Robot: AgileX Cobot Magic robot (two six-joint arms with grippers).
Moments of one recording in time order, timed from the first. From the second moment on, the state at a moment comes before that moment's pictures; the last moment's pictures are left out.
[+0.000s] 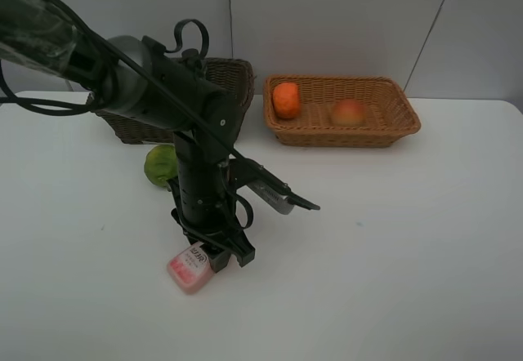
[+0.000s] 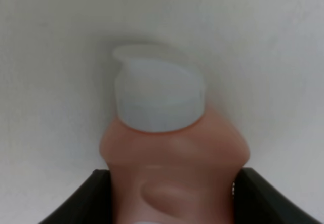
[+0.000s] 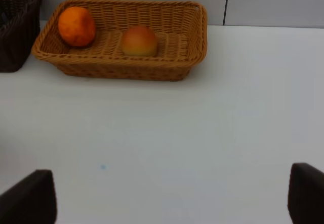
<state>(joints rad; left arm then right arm) -0.78 2.07 -1.17 -0.02 0.80 0.04 0.04 0.00 -0.53 0.02 1.06 -0.02</state>
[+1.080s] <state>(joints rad) -0.71 1.91 -1.41 0.00 0.89 0.04 0.04 0.00 -0.53 0.02 1.06 -0.02</state>
